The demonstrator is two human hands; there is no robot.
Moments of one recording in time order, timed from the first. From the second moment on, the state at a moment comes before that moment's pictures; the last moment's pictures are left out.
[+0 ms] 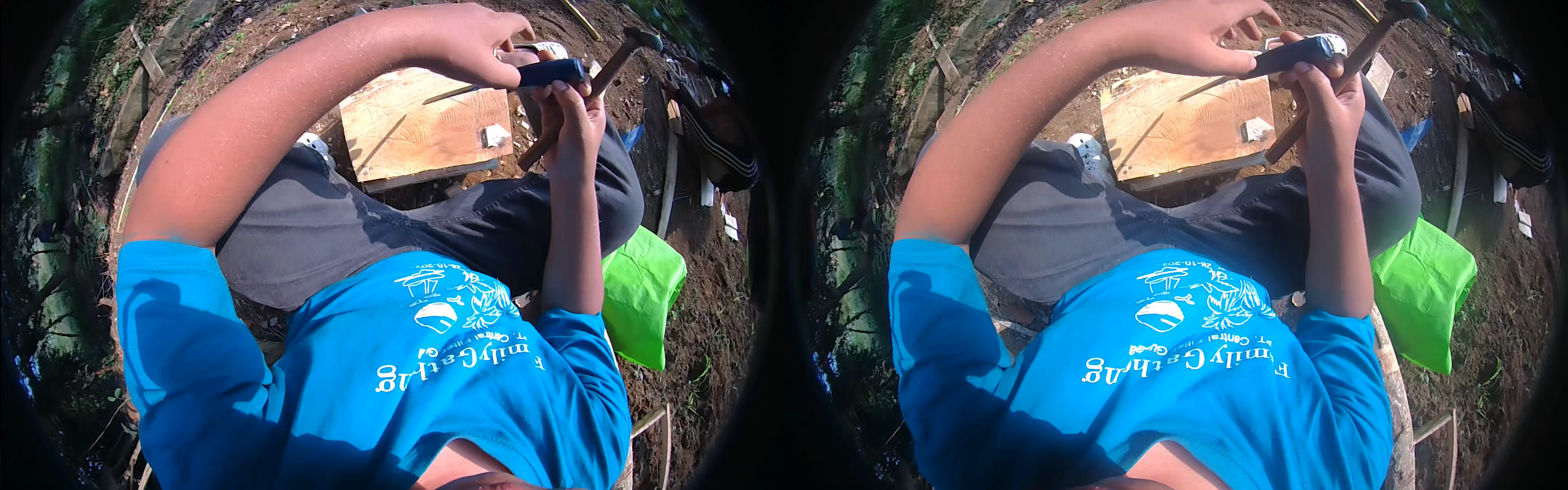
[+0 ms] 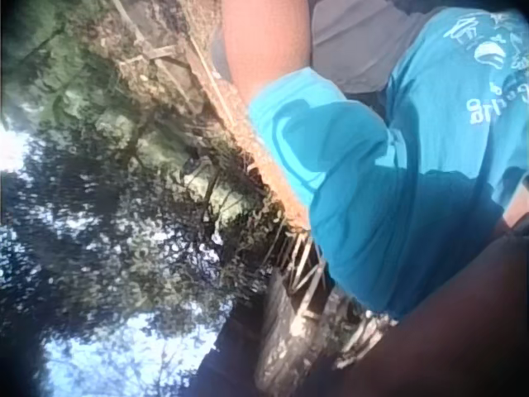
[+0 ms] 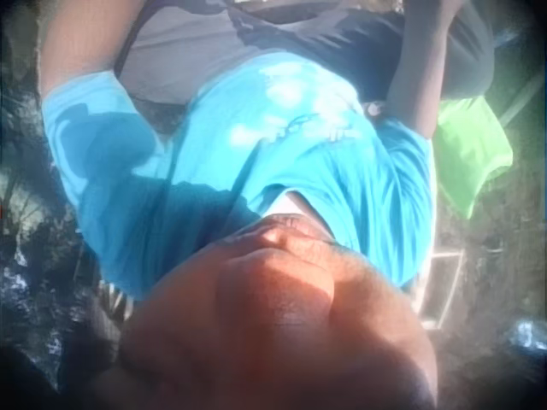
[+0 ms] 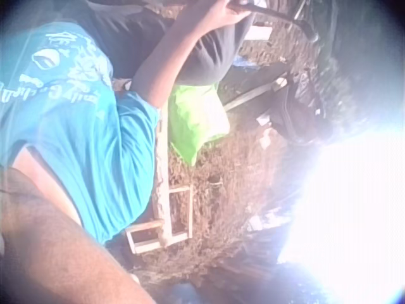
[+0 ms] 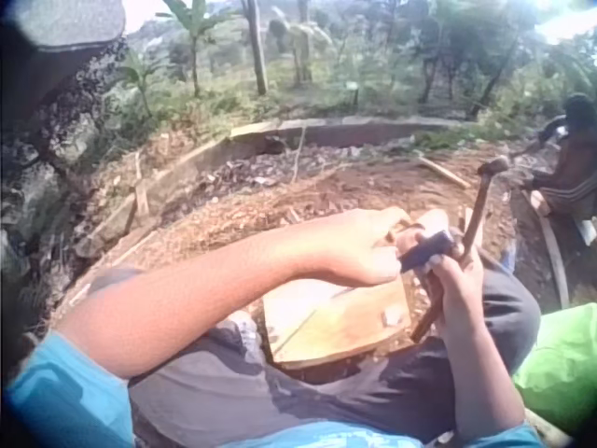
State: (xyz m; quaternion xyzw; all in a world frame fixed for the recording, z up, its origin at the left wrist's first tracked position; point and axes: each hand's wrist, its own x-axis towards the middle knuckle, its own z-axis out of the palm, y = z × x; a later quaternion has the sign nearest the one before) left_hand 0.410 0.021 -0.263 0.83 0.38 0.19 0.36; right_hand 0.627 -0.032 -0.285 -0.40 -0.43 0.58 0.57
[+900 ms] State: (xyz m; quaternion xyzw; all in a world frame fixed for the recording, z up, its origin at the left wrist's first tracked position) left_hand 0.478 -0.007 -0.339 0.70 0.56 0.40 0.17; right_hand 0.624 -0.023 -0.293 -0.40 -0.52 0.55 0.51
